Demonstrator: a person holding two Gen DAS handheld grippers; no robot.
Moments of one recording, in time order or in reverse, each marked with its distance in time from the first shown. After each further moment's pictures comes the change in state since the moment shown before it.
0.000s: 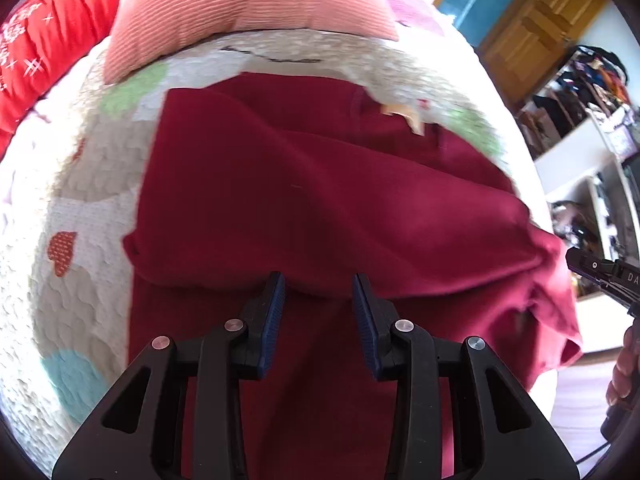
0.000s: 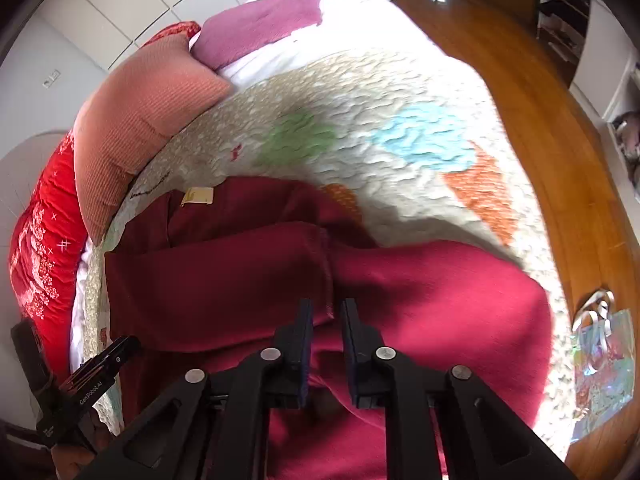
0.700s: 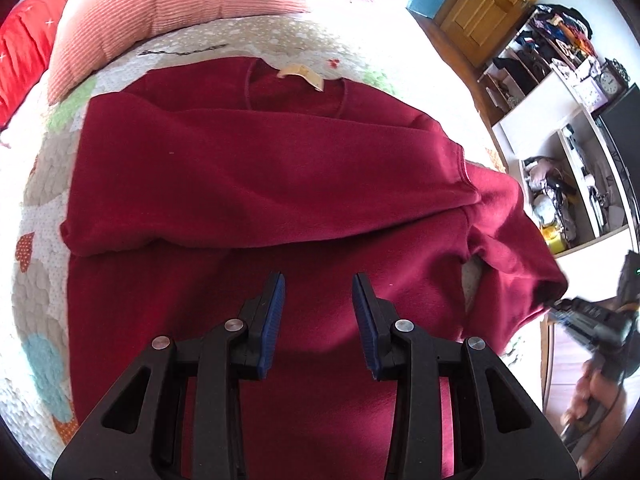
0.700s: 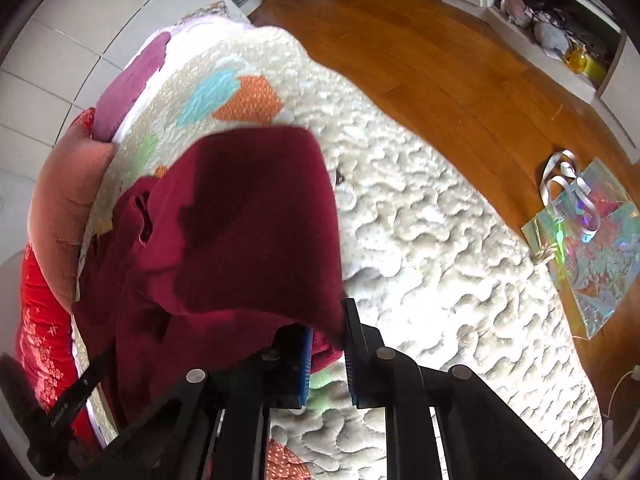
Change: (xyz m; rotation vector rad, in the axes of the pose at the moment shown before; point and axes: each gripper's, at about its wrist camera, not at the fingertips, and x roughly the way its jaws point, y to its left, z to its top) left arm 0.000 -0.057 -0.023 0.108 0.040 -0.051; right arm -0.022 -0.110 -0.081 0.405 -0.081 -0.105
